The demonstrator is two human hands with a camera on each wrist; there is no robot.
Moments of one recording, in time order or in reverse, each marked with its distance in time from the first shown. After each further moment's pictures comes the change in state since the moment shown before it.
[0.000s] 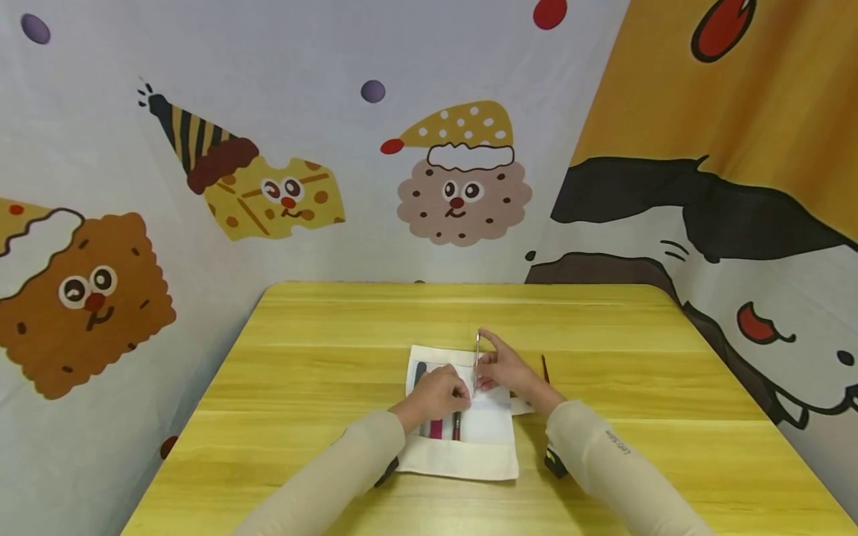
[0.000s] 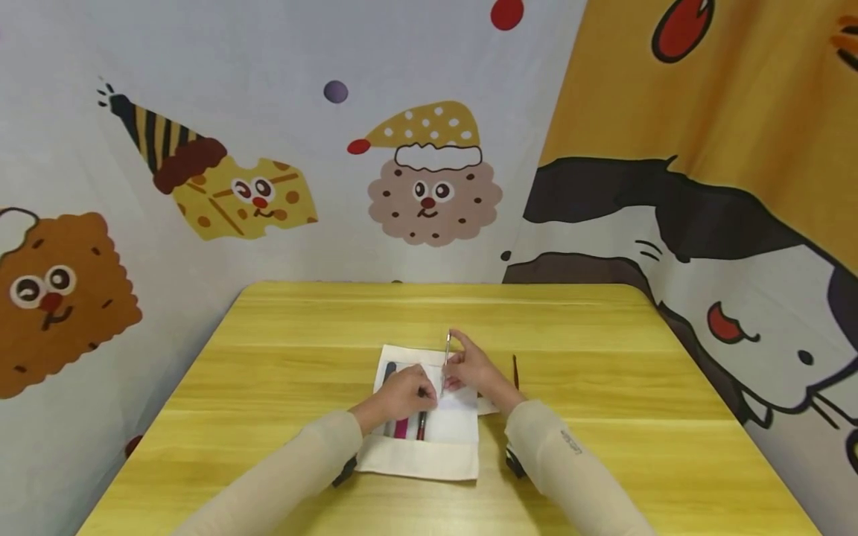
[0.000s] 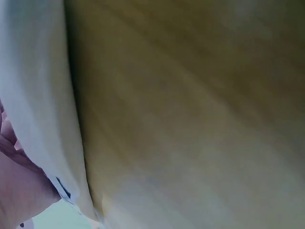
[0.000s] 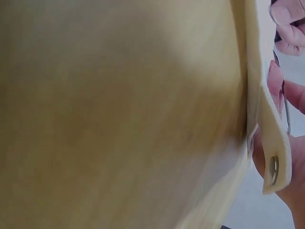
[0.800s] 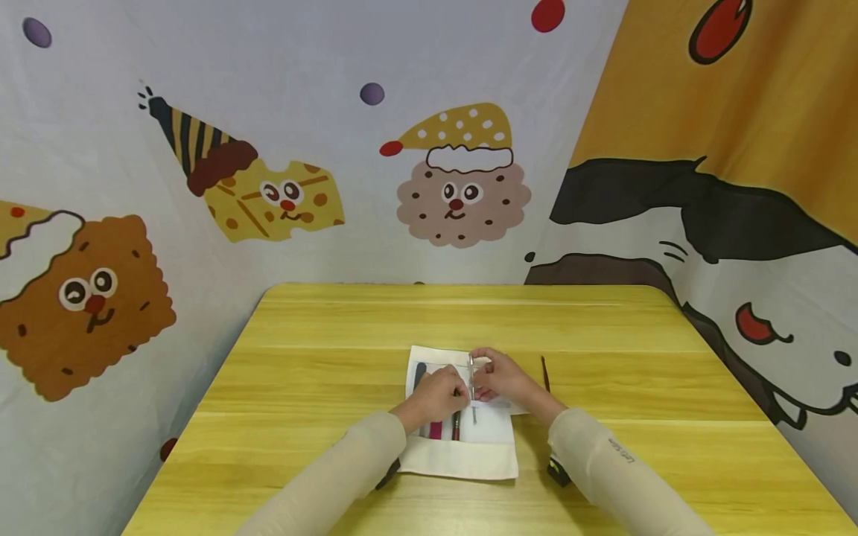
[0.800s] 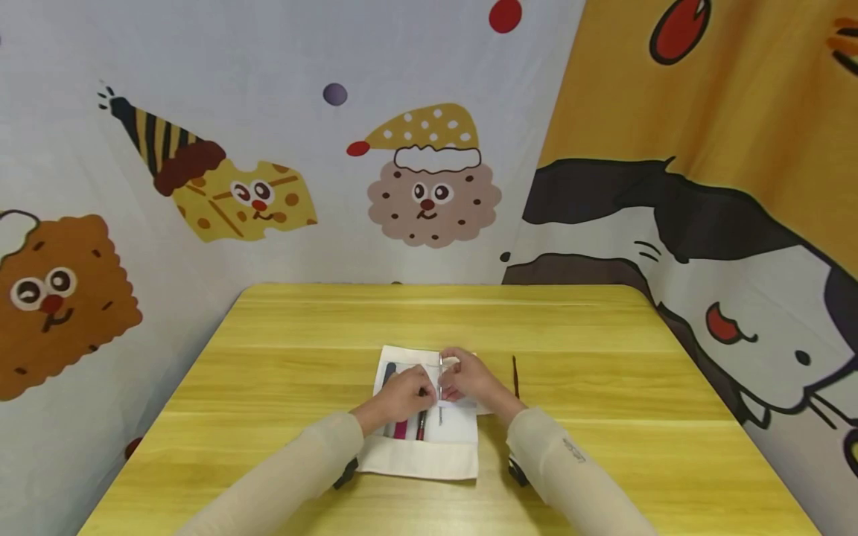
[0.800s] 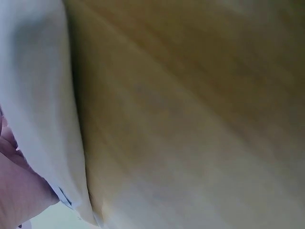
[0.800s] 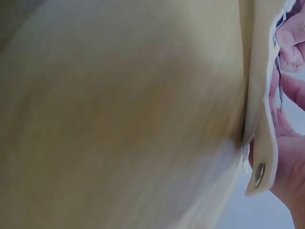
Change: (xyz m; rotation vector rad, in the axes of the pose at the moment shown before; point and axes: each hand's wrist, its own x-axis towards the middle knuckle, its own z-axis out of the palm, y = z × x) left_hand 0.000 0.001 -0.001 -0.023 -0.001 -0.010; right_hand -0.011 0.003 0.009 -0.064 -0.039 -0.008
